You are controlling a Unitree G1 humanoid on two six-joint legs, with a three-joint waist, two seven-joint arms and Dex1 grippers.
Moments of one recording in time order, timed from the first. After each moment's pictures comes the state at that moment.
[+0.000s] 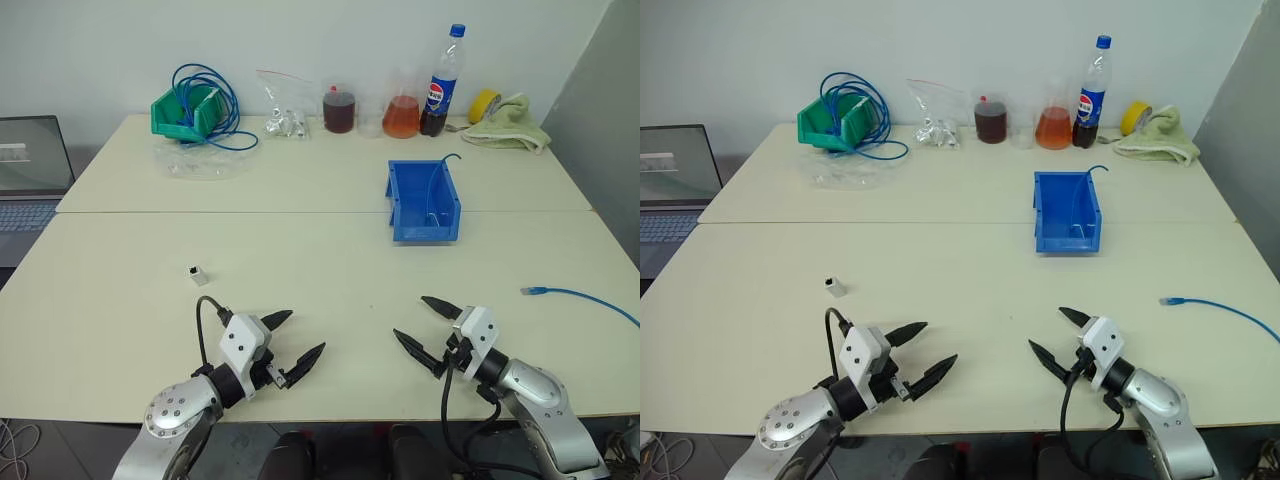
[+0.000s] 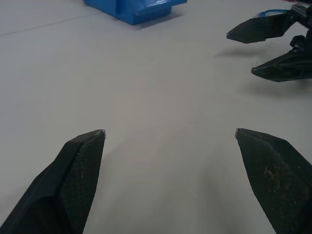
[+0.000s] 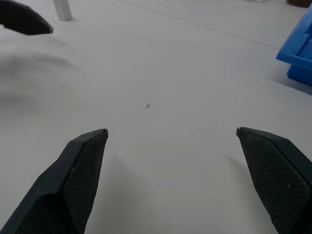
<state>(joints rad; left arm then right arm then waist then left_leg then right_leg) 0.19 0.52 -0.04 -0.48 -0.35 0.30 -0.72 0.15 -0.48 0.05 -0.25 0.25 0.01 0.72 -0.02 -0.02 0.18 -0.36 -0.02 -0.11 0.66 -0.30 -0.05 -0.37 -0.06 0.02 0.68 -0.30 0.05</state>
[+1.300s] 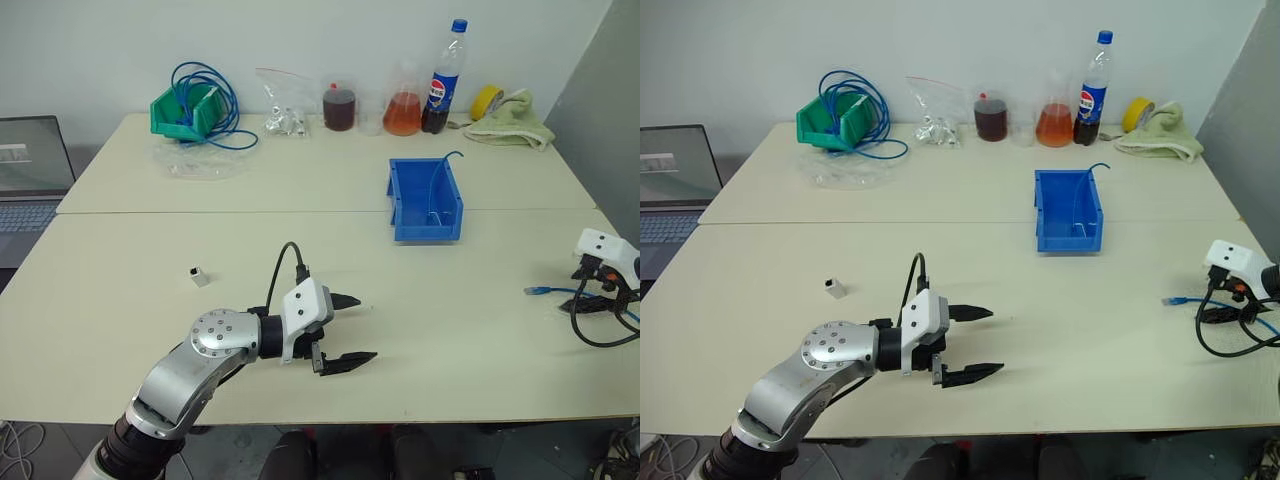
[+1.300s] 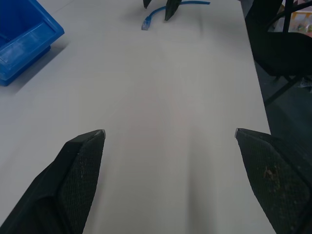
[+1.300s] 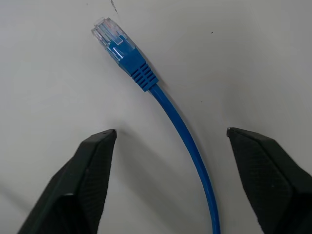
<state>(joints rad) -0.20 0.61 -0.27 -0.52 -0.39 0.53 -0.86 -0.88 -1.05 0.27 1.11 -0.23 -0.02 1.35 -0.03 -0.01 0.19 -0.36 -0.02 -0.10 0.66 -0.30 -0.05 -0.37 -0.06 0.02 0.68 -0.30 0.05</state>
